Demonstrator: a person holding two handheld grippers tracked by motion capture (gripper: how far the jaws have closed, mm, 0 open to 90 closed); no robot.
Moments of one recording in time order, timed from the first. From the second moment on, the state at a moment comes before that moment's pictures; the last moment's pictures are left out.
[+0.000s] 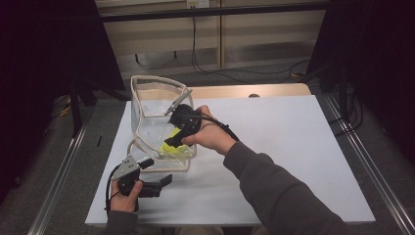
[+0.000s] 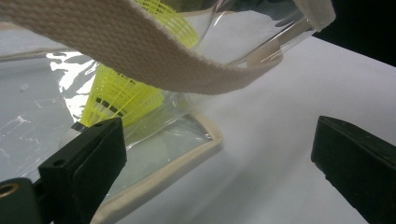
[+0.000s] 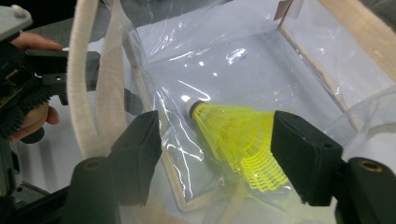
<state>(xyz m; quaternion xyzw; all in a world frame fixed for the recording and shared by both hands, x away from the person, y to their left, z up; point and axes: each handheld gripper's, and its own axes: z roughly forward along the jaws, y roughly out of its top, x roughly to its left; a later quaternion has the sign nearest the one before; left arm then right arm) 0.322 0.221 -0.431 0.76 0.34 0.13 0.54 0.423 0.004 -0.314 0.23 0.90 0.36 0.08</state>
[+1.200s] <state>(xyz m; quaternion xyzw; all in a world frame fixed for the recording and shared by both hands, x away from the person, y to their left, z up) 0.321 0.220 -0.430 0.76 0.34 0.13 0.54 0.398 -0.065 -0.289 0.23 0.88 0.43 0.05</state>
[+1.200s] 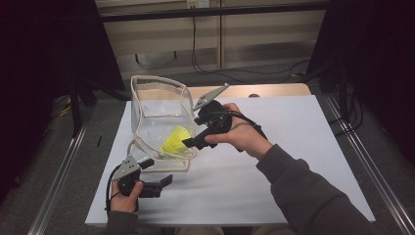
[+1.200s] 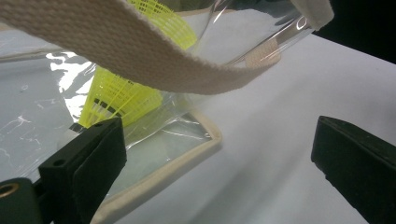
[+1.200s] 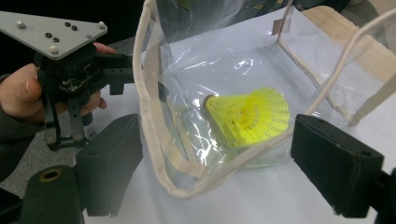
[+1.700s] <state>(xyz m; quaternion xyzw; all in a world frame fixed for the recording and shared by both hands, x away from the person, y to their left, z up) 0.321 0.219 -0.431 0.76 0.34 0.13 0.54 0.390 -0.103 -0.295 0.24 0.86 0.44 0.06</state>
